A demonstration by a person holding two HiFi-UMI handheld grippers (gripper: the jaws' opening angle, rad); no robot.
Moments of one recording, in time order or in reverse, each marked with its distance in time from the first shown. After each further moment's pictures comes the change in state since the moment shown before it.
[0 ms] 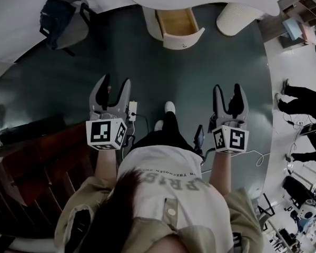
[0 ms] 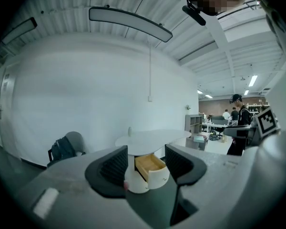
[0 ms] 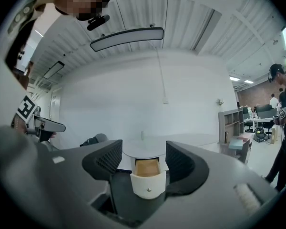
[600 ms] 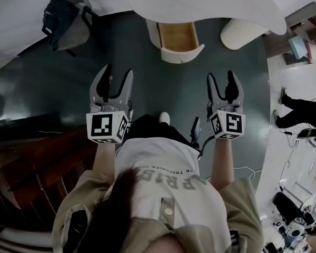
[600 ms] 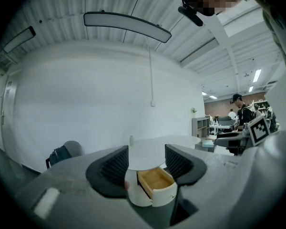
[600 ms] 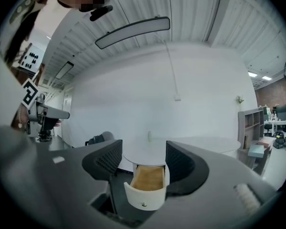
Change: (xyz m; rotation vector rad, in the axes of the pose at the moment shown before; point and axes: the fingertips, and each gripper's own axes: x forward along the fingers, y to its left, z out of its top) left arm 0.096 -0.009 0.044 0.032 -0.074 0.060; right arm 0.135 -0.040 -0.006 -0.050 0.005 0.168
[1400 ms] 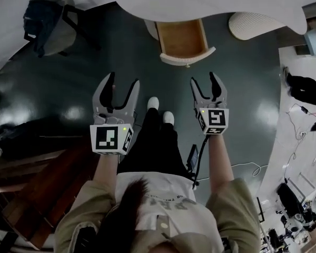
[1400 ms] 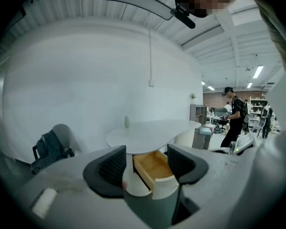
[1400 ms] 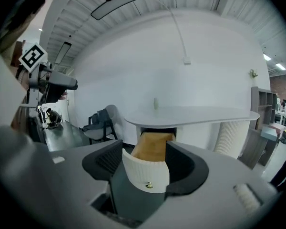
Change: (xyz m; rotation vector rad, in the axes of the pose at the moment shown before) left arm 0.128 0.010 -0.111 -0.012 0.163 -0.054; right arm 0.131 0.001 -0.206 0.000 0.269 0.083
